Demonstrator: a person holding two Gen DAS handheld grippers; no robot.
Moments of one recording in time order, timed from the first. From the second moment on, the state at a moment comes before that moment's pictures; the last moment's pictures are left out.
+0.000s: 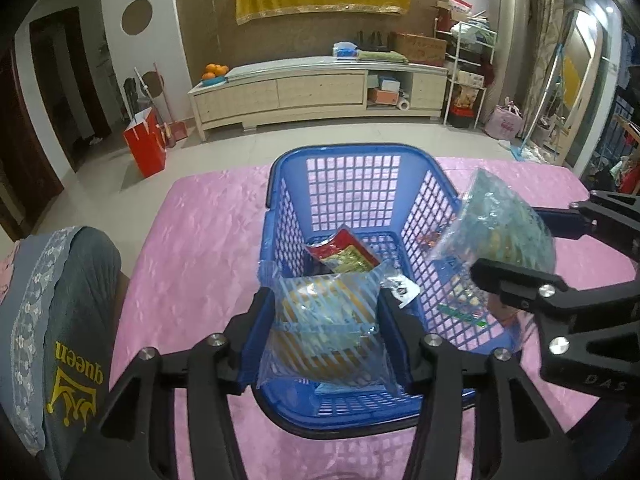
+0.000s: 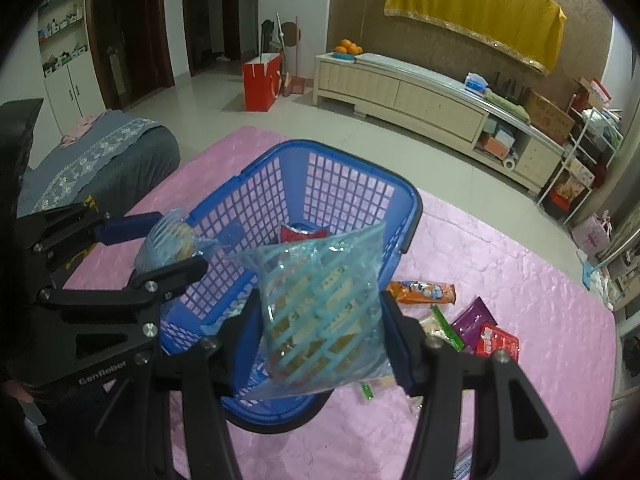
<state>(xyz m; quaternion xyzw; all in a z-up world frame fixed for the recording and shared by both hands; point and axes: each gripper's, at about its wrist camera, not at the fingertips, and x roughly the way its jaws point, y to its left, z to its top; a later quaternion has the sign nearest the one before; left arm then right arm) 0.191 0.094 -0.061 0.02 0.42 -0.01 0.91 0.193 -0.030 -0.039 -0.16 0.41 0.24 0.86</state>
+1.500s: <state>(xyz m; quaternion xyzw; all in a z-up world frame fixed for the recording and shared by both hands) 0.174 0.133 -0.054 -0.01 0.41 0.02 0.91 0.199 -0.004 -0.053 -0.18 0.44 0.24 0.85</state>
